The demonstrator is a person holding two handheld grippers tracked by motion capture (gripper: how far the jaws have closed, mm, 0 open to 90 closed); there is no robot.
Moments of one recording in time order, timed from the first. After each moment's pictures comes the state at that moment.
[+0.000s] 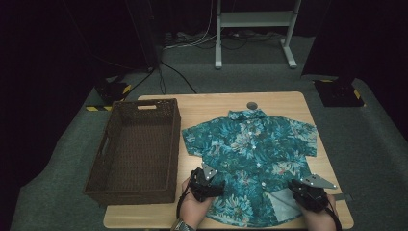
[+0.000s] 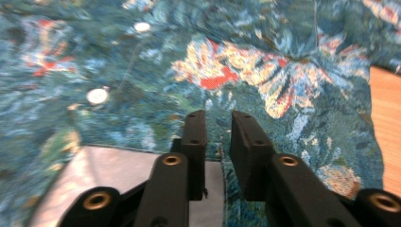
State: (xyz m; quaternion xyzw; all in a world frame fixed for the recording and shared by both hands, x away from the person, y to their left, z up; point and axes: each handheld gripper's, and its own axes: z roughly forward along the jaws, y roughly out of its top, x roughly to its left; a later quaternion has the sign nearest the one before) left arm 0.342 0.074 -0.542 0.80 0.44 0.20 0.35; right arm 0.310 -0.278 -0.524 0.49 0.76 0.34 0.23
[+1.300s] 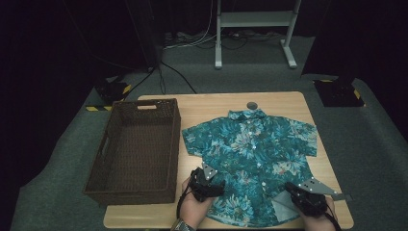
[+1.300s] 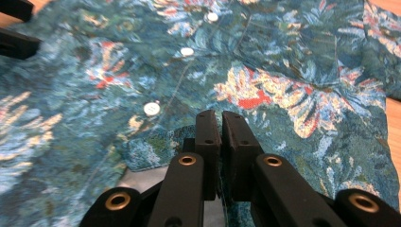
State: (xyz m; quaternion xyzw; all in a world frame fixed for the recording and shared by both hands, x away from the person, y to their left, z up) left arm 0.342 0.073 -0.542 0.80 0.44 0.20 0.36; right arm 0.288 -0.264 -0.504 0.45 0.77 0.38 0.24
